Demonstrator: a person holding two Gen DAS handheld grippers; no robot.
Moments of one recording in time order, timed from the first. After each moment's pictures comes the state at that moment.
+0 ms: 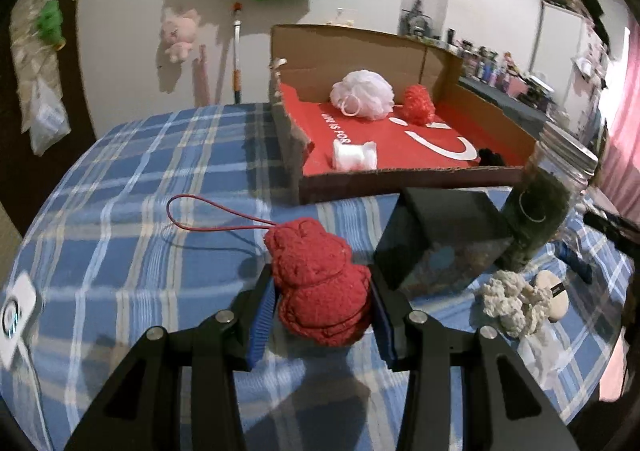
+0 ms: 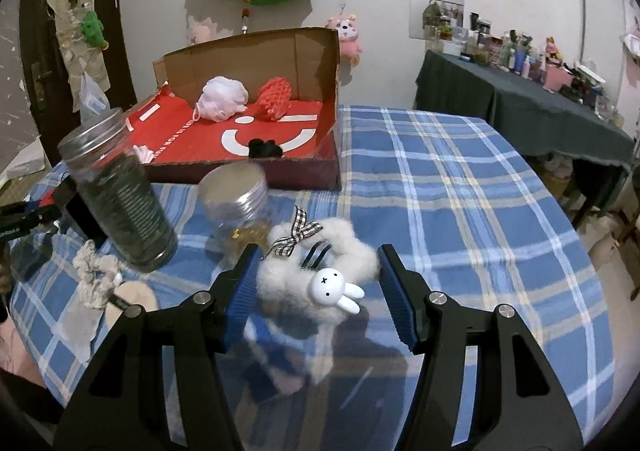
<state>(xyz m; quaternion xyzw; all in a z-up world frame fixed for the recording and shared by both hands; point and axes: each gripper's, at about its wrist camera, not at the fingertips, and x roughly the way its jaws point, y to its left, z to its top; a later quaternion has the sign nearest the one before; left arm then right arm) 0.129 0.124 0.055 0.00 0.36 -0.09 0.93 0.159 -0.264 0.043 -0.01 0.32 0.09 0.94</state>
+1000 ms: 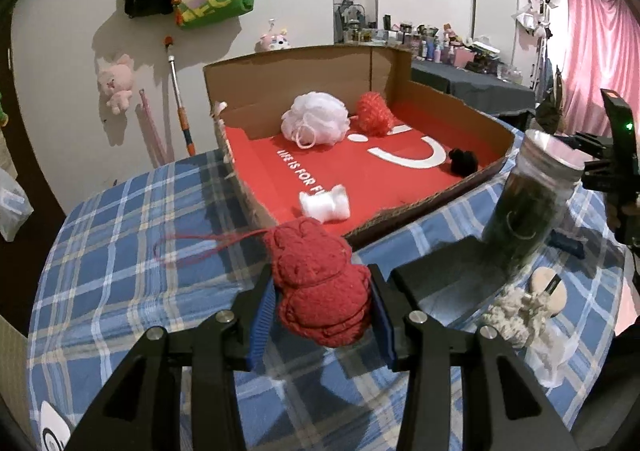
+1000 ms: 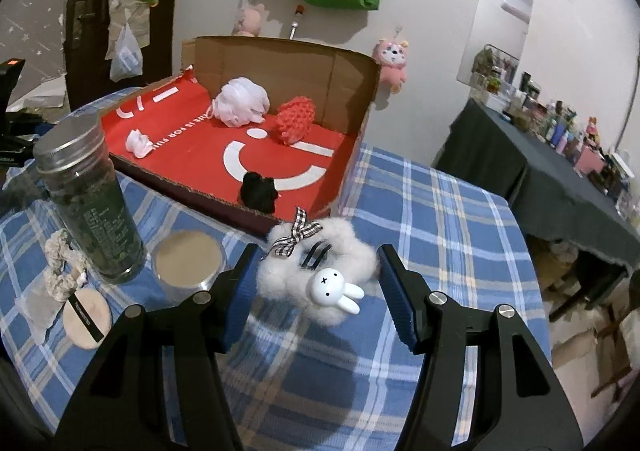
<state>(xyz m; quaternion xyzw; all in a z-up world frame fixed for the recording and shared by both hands) 0.172 0.111 0.086 0.09 0.34 -0.18 0.92 0.215 -0.261 0.068 -0.13 0.29 0.15 0.94</state>
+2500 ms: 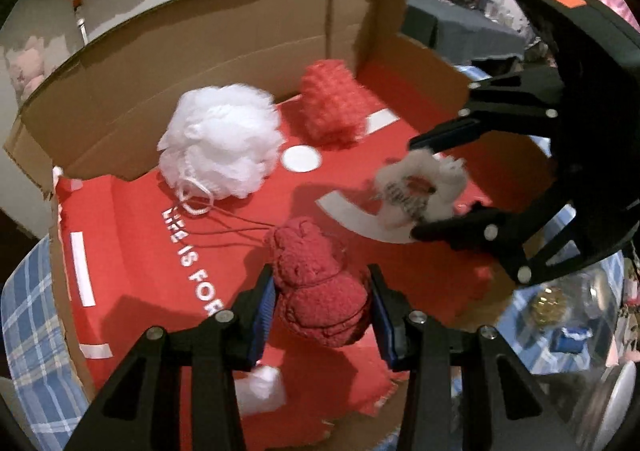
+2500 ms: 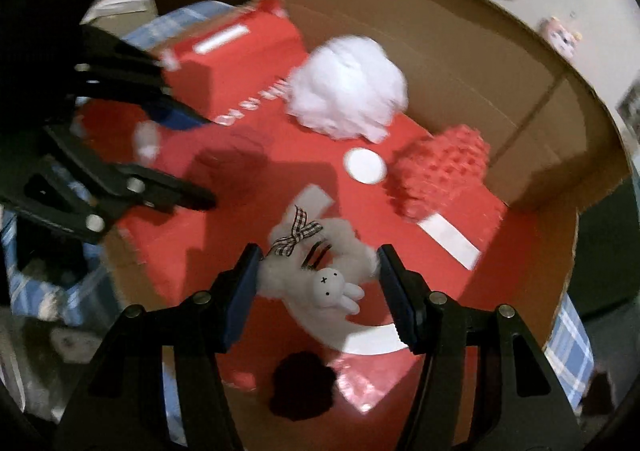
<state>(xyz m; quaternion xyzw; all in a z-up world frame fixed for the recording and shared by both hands) 0.350 -0.014 0.076 0.12 0.50 -0.23 0.83 0.412 -0.129 0.053 -0.24 0.45 0.33 0.79</state>
